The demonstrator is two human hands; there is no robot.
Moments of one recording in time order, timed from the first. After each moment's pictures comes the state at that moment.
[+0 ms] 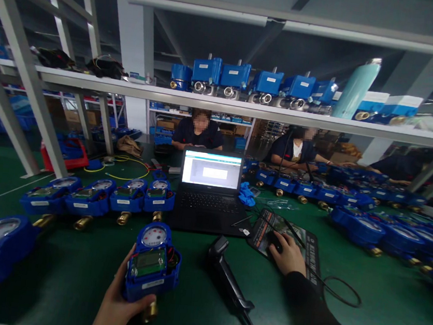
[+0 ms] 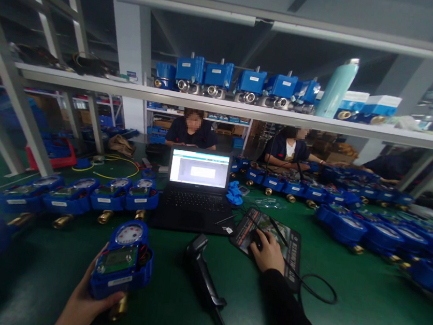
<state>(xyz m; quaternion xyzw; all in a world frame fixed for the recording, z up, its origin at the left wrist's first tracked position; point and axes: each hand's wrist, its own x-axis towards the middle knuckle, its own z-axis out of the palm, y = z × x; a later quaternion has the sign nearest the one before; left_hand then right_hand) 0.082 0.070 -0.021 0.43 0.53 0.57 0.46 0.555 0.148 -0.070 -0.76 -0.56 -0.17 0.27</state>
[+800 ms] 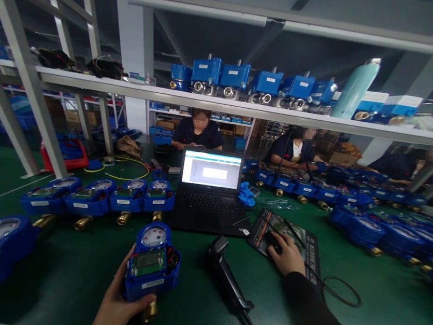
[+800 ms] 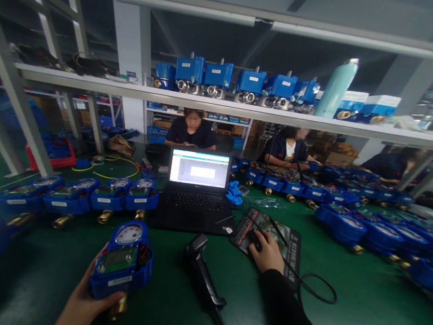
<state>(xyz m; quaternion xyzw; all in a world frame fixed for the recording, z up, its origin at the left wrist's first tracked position) 0.081 0.071 -0.021 0.44 0.52 0.58 0.45 0.555 0.147 -0.069 -0.75 -0.59 -0.16 0.27</state>
